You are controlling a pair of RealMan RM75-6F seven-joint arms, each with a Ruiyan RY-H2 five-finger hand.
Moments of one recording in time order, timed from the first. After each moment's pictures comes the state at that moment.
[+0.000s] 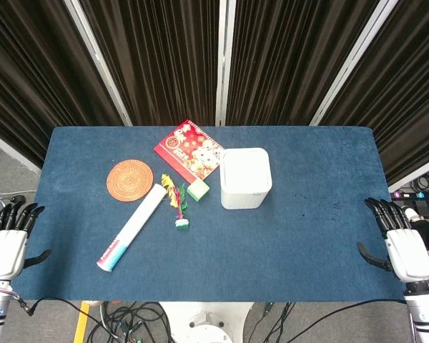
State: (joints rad) left arm -0.09 -1.18 -0.05 -1.59 1.48 1.50 0.17; right arm 0.13 -1.01 0.05 -1.73 -1.57 1.45 0.15
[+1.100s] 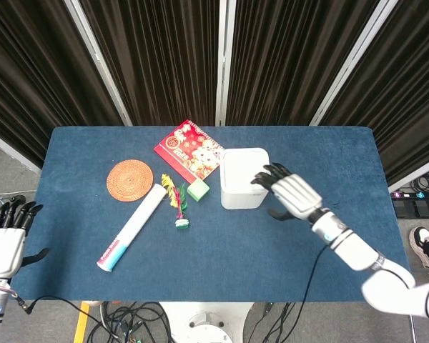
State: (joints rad) left arm -0.09 -1.17 -0.05 -1.58 1.47 1.49 0.15; right arm 0.74 -1.12 0.24 -1.70 -1.41 0.76 0.05
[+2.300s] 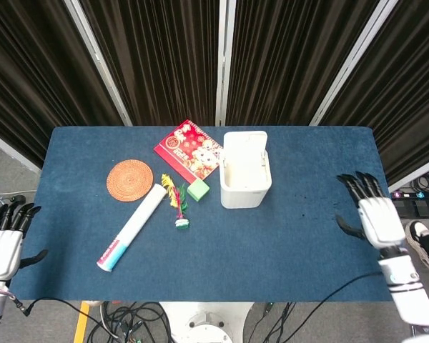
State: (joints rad) left arm -0.08 -1.18 -0.05 -1.54 1.49 1.51 0.10; right arm 0.34 -1.04 0.07 -1.76 -1.41 1.38 0.02
